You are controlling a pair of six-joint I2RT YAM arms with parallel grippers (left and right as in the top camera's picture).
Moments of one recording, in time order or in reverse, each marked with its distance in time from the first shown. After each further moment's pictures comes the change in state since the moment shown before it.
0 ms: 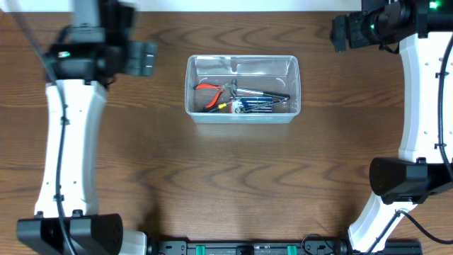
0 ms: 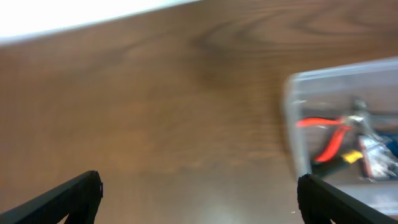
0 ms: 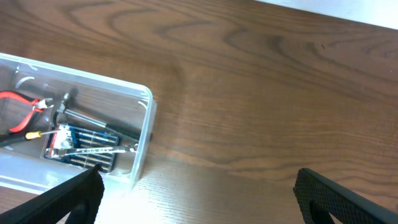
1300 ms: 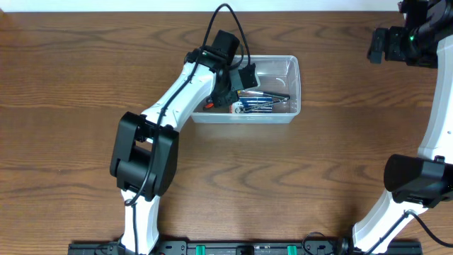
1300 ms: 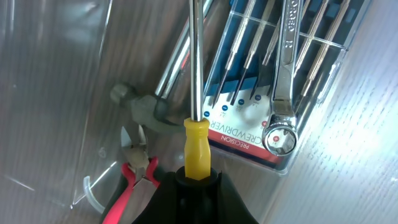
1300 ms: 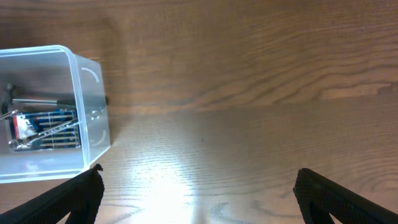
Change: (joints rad) left arm -0.451 0.489 -0.063 0.189 0.162 0.704; right arm -0.188 0.000 0.000 -0.192 0.031 0.105
